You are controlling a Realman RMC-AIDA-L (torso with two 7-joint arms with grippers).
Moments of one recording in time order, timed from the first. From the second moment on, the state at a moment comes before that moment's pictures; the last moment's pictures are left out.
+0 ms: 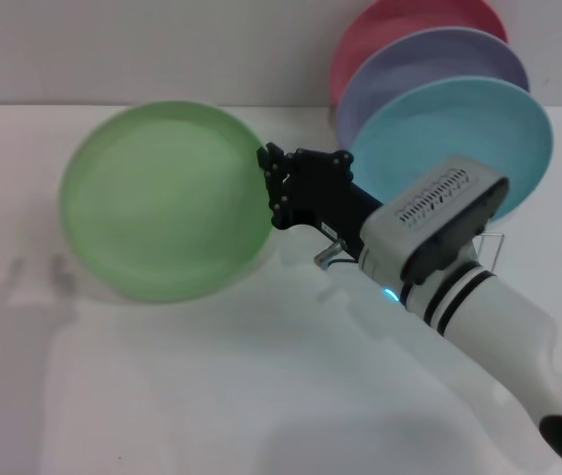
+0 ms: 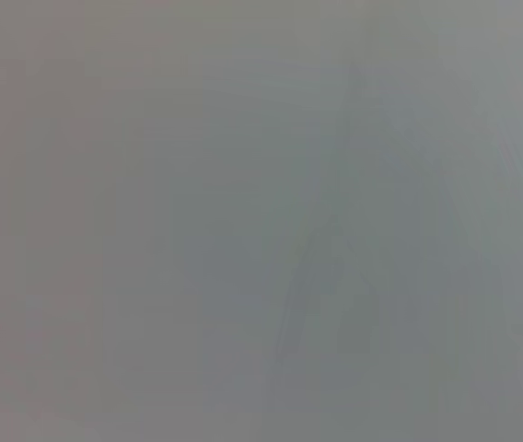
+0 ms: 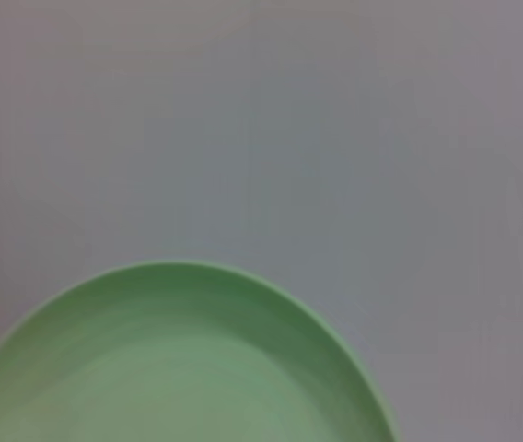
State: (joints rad) left arm -0.11 -2.06 2.72 0.67 -1.31 1.55 0.00; right arm 0.72 2.09 0.29 0.50 -1.93 -0.89 -0.08
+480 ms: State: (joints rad) left arm -0.18 -2.05 2.55 0.33 -1.23 1.63 -0.63; right arm 0.61 2.09 0.30 0.47 -1.93 -1.17 -0.21
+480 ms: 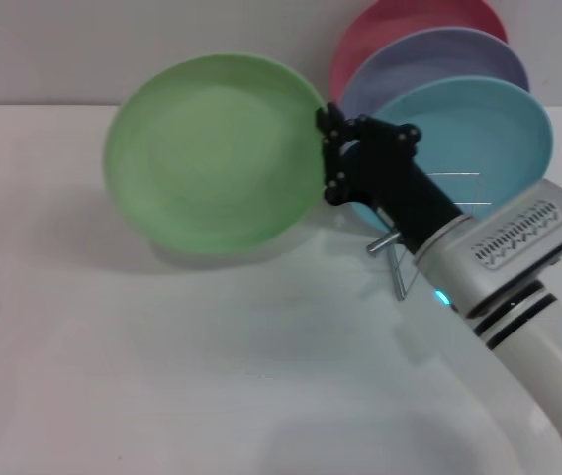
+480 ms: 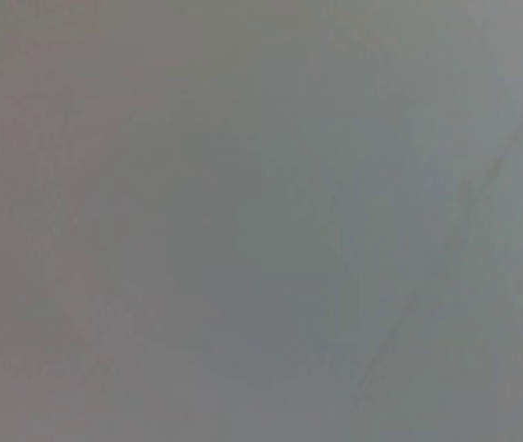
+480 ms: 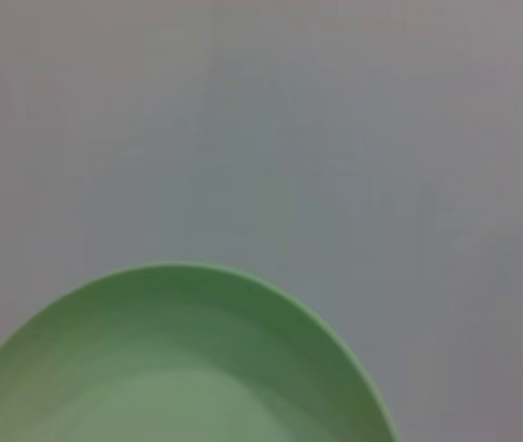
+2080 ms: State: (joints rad) left arm -0.22 -2.06 2.54 0.26 -1.19 1.63 -0.93; right arm 0.34 2.08 0.33 0.08 -1.99 -1.95 -0.26
